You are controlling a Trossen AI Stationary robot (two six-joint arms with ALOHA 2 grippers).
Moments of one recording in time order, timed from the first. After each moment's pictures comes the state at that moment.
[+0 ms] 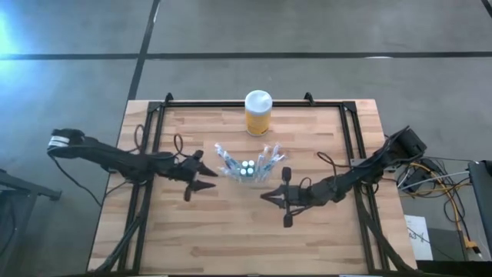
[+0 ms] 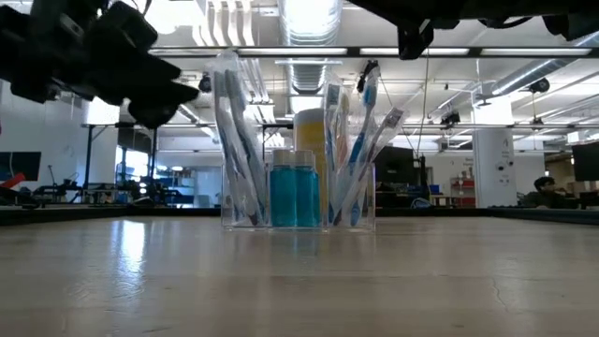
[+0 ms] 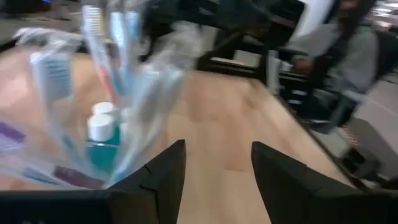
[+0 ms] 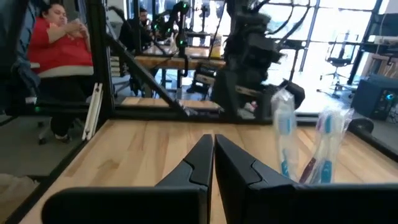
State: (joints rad) left arm -0.11 0.95 0.19 0.64 0.05 -0.21; right arm 0.45 1.56 0.63 0.92 0.48 0.00
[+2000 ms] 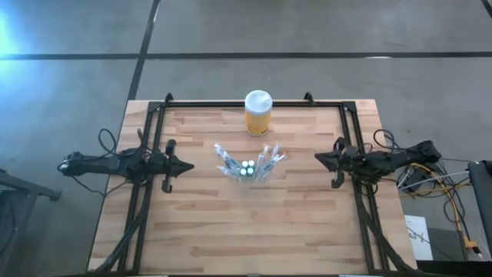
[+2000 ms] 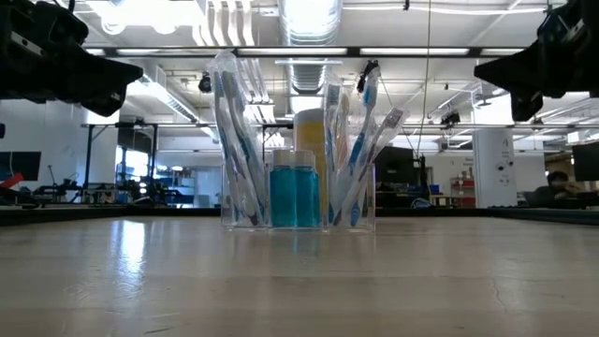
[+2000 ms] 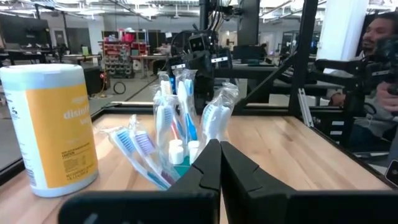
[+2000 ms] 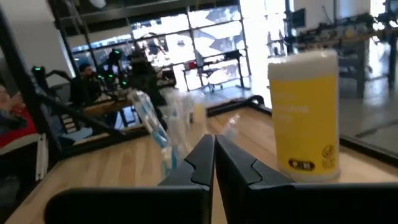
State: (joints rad) left arm -0.09 0.00 0.01 0.03 -0.08 -0.02; right arm 0.30 0.00 0.01 0.08 0.55 0.19
